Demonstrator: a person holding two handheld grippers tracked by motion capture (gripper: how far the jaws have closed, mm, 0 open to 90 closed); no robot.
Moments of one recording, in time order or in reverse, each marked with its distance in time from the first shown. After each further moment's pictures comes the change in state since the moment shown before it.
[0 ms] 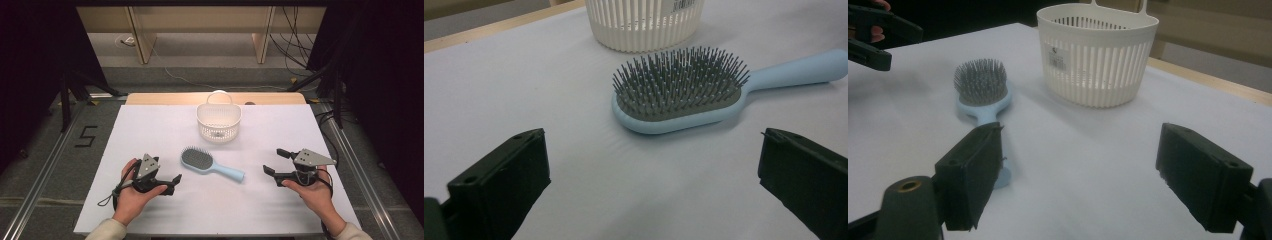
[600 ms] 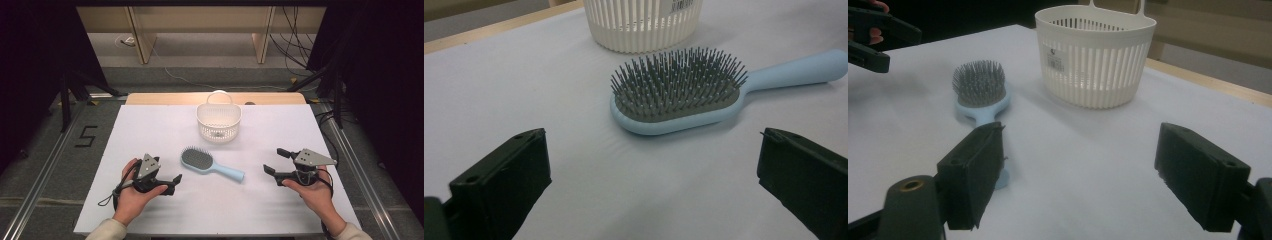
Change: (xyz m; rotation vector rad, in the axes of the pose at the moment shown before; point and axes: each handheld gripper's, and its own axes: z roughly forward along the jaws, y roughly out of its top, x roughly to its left) left arm -0.001 0.001 0.000 0.000 -0.004 0.004; right arm -0.001 0.000 0.000 -0.007 -0.004 0.003
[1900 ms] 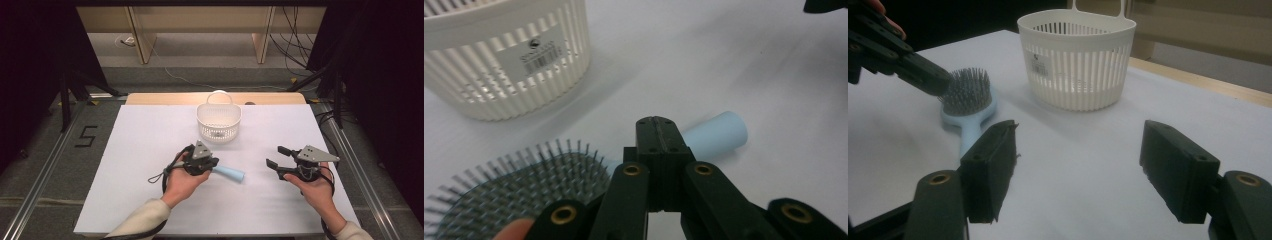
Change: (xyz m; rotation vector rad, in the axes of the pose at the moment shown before) left arm -0.085 0.078 0.079 0.148 -0.179 0.066; right arm -0.010 0.002 0.000 -0.012 -0.028 0.037
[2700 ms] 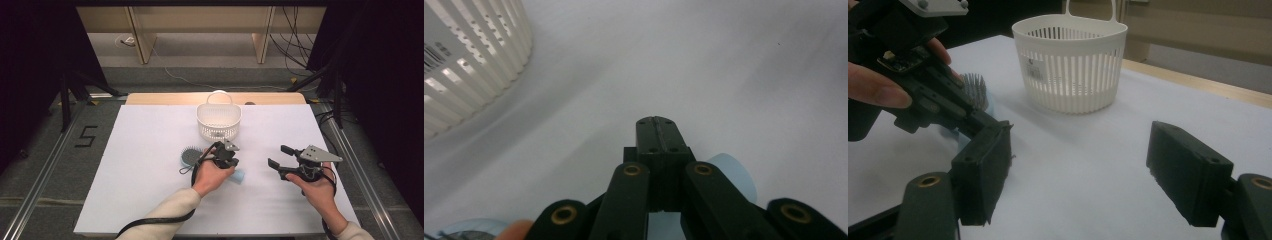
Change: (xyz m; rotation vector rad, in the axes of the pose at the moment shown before) left arm -0.021 0.022 0.067 0.135 -0.021 -0.039; right arm -0.002 0.000 -0.005 -0.012 -0.013 0.020
